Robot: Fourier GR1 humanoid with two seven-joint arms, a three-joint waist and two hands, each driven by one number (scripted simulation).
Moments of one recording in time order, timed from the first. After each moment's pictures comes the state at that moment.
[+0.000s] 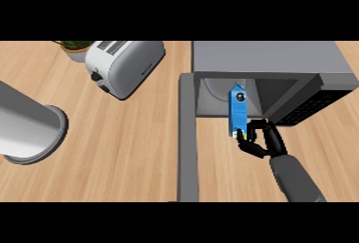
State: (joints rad) left arm 0.93 0.01 0.37 -2.24 0.54 -0.59 -0.41; right arm -0.51 -0.13 -0.17 -0.39 0.34 -0.20 -1.05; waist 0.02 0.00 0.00
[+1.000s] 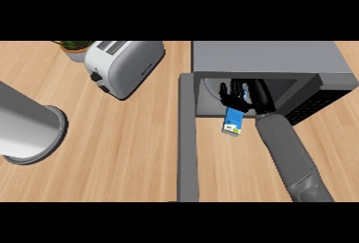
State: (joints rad) left arm 0.86 0.02 0.47 -2.16 0.57 -0.63 -0.36; right arm -0.69 -0.10 -0.08 -0.72 0.39 -0.20 -0.57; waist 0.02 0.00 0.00
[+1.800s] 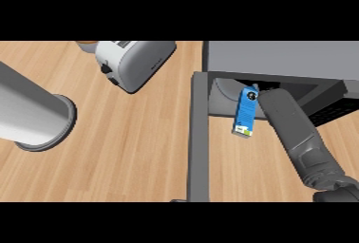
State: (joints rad) left arm 0.72 0.06 0.47 -2.08 0.54 -0.63 -0.29; right arm -0.98 -0.16 -0.23 -0.30 0.42 -0.53 -0.50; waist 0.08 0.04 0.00
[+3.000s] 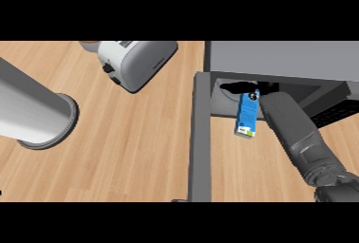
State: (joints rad) left arm 0.60 0.06 0.38 -2.05 0.41 -0.66 -0.28; right arm -1.02 -0.17 -0.31 -0.15 0.38 -0.45 -0.67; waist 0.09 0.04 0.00
